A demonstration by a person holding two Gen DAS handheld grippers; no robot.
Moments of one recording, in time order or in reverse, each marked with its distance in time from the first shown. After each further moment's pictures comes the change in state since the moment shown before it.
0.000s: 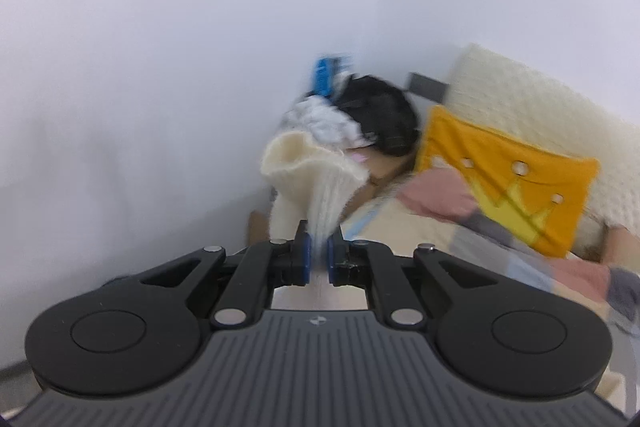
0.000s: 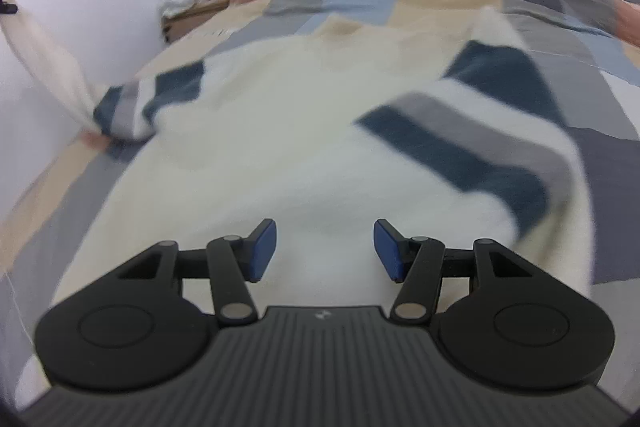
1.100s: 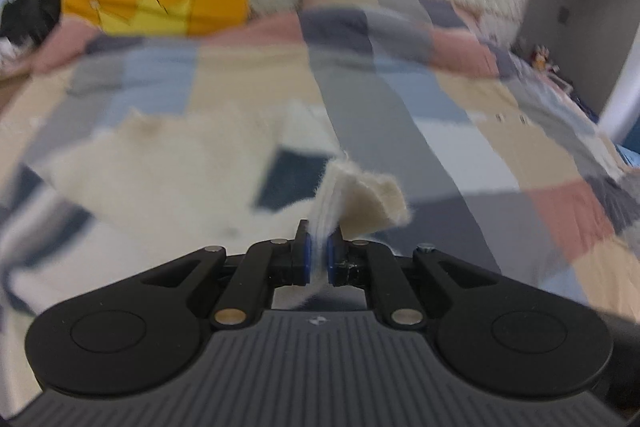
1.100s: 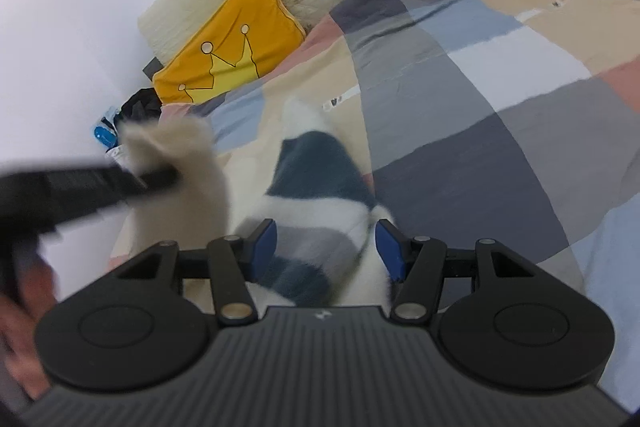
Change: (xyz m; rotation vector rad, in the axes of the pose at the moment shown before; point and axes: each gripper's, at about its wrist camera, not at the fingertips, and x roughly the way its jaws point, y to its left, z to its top) left arm -0.103 -0.417 -0.342 0.501 0.418 -0.613; right arm -0.070 -0.167 0.013 0.482 -0.188 -0.012
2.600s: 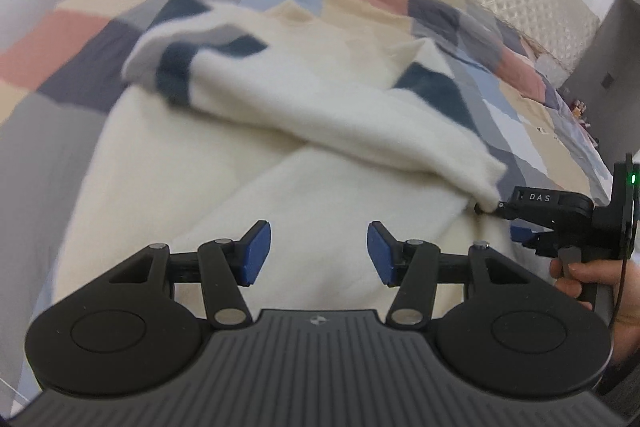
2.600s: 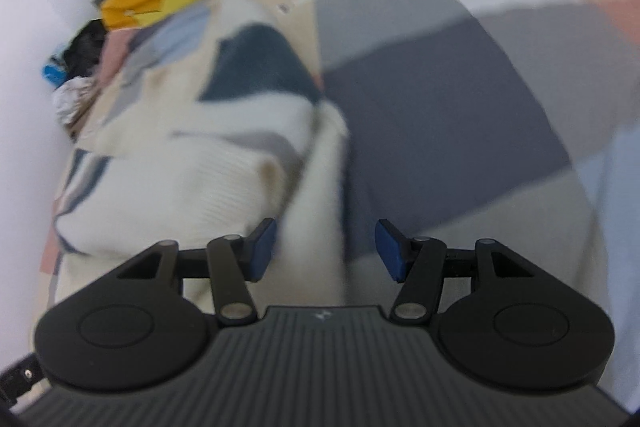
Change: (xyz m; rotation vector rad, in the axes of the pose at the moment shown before) left arm -0.104 0.150 -0.155 -0.330 0.015 0.038; right arm 0.053 -0.023 -0.045 0.017 0.226 -0.166
